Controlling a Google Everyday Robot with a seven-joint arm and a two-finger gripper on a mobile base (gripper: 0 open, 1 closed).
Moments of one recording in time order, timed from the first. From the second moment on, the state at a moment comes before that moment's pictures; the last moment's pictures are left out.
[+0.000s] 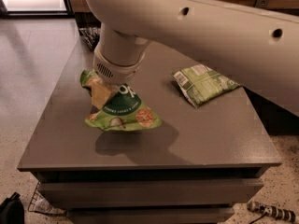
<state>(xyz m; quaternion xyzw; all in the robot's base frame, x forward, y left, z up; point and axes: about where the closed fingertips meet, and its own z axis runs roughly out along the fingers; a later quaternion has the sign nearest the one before) 0.507 0.087 0.891 -0.48 0.85 0.07 0.19</state>
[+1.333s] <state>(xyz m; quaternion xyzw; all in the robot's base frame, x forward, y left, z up) 0.691 0.032 1.001 -0.41 0.86 0.03 0.28</state>
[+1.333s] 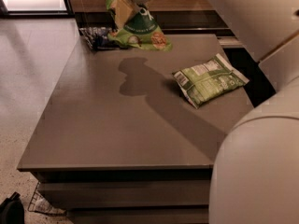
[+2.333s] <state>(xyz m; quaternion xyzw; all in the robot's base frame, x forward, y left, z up) 0.756 0.027 1.049 -0.33 0.85 0.07 0.40</state>
